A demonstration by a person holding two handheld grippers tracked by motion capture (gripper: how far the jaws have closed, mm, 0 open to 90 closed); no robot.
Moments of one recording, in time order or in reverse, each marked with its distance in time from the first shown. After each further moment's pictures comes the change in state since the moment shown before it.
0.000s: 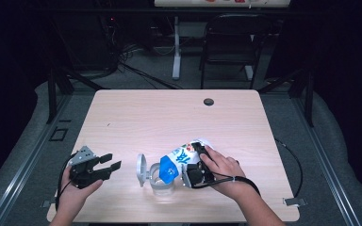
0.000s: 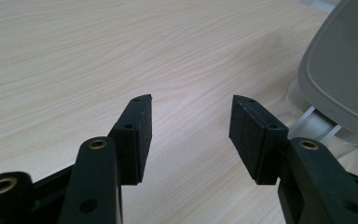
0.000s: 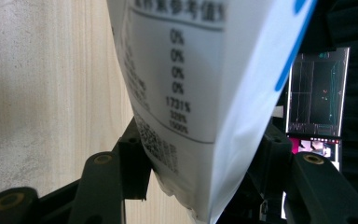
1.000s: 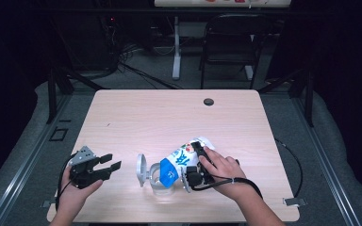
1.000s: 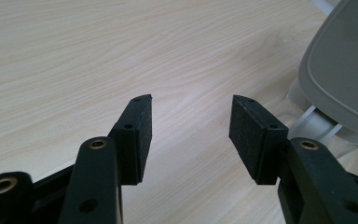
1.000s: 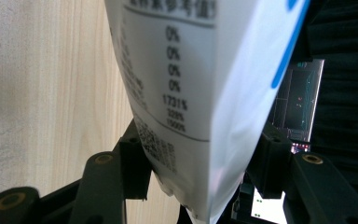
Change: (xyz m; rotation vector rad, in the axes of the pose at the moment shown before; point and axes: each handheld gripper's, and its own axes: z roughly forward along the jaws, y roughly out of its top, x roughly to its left) left arm 0.000 -0.001 0.001 0.001 -0.003 -0.001; right arm 0.004 0.002 -0.002 0.028 -0.064 -0.104
